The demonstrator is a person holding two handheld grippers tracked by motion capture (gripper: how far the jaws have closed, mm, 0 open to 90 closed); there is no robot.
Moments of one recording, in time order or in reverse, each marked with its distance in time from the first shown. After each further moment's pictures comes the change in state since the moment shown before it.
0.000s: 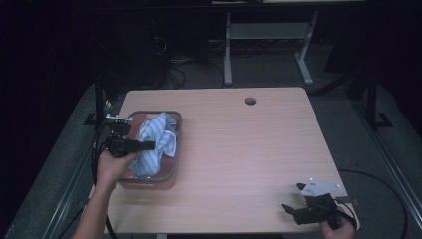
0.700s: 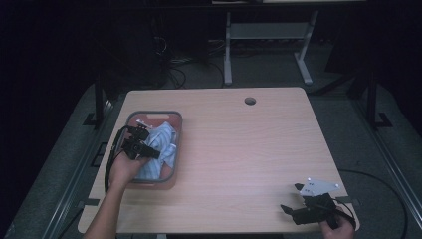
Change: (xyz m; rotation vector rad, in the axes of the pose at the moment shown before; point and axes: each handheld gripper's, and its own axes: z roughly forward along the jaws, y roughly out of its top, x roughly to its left) left arm 0.001 -0.003 0.055 0.238 0.199 0.085; right arm 0.000 0.001 0.003 0.006 0.012 -0.012
